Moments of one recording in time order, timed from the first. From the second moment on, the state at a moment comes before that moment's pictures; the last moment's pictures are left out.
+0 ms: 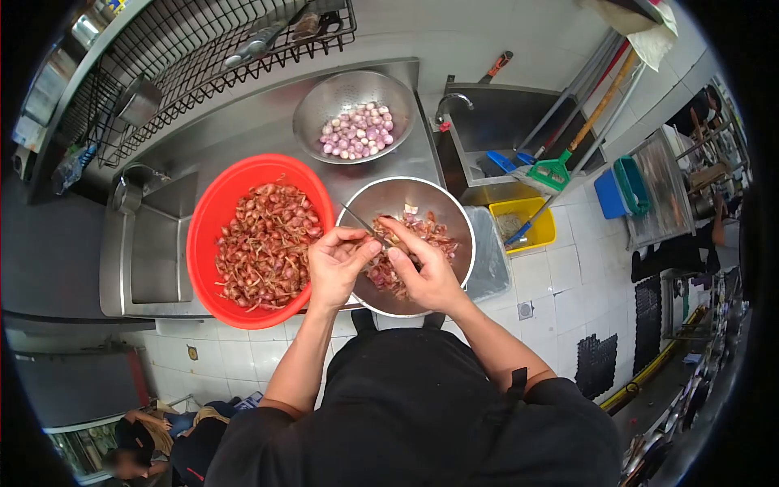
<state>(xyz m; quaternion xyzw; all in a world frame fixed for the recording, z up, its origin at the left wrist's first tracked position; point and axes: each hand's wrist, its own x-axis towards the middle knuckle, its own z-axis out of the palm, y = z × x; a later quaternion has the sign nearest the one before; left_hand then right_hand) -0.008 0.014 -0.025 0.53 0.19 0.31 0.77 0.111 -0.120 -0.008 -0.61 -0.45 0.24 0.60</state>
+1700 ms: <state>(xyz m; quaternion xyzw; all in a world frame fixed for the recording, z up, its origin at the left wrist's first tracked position) 0.013 0.002 -0.031 0.46 0.20 0.38 0.78 0.100 -0.119 -0.014 -0.62 -0.41 0.20 0.64</state>
